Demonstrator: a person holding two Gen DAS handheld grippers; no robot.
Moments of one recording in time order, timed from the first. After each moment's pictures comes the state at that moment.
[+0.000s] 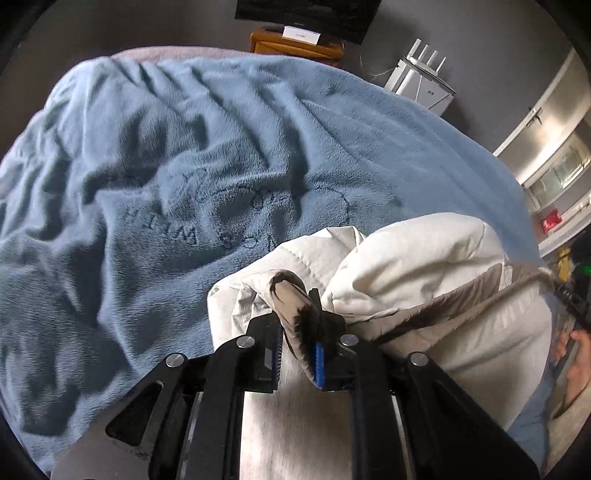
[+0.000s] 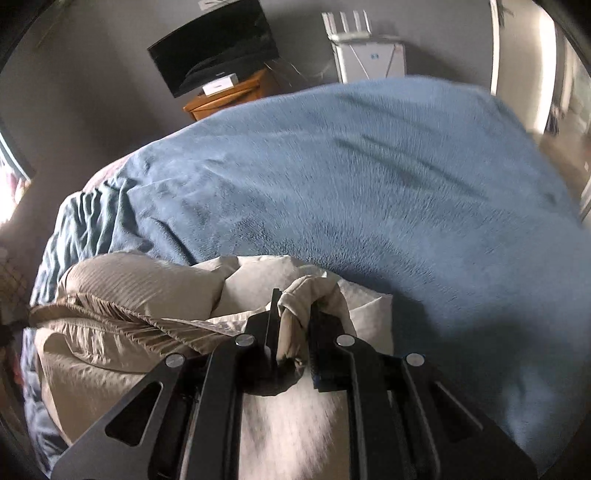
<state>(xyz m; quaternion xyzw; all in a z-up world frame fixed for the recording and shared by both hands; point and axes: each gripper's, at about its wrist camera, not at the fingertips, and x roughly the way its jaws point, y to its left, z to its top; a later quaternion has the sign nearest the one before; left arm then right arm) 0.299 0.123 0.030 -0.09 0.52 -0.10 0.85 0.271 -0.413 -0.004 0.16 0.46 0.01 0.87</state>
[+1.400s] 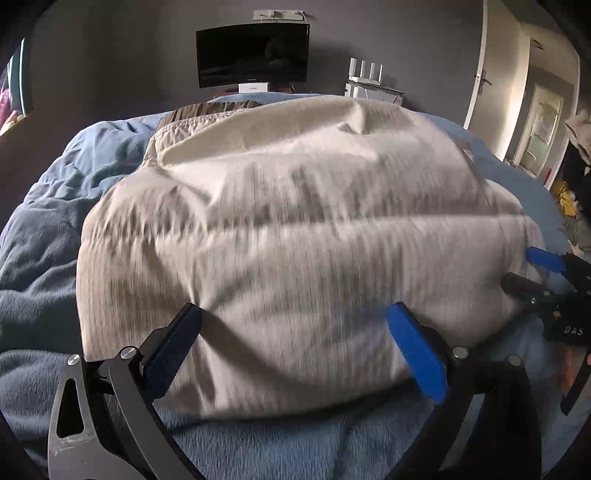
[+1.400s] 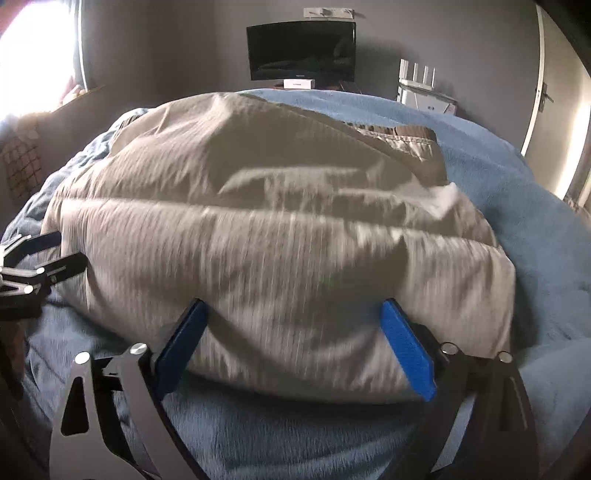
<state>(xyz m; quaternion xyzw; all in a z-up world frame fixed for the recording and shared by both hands) 0.097 0.000 -0.006 0.01 0.38 -0.10 0.92 0.080 -0.249 -0.032 0.00 0.39 0.06 0.92</state>
